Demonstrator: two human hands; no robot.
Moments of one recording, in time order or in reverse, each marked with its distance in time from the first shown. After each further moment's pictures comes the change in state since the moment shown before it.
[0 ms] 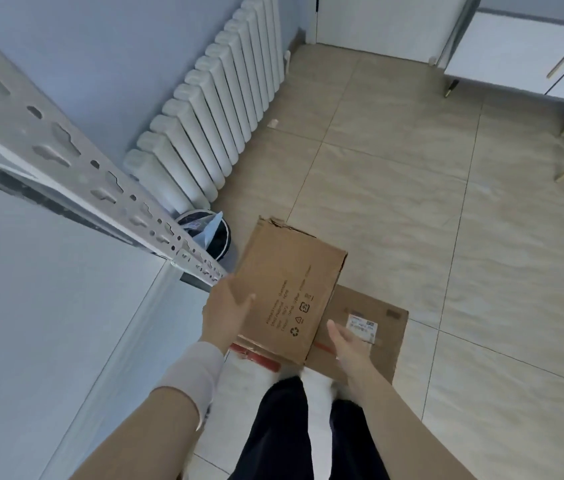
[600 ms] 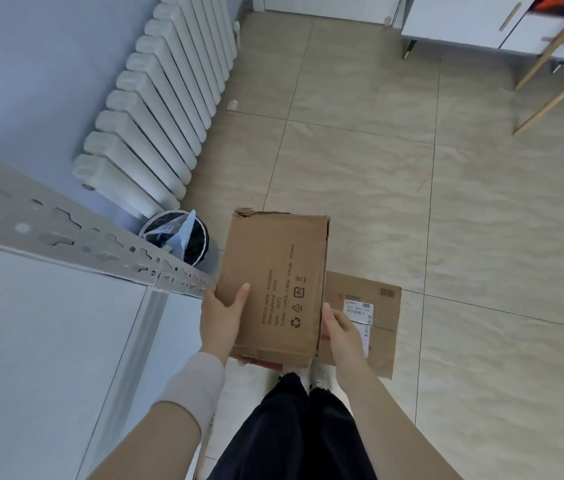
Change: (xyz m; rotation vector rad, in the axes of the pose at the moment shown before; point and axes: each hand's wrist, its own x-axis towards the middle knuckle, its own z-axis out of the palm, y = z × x) left_hand 0.043 -0.021 0.012 -0.274 -0.080 -0.126; right_hand -0.004 -0.020 0.038 0.378 0.161 -0.066
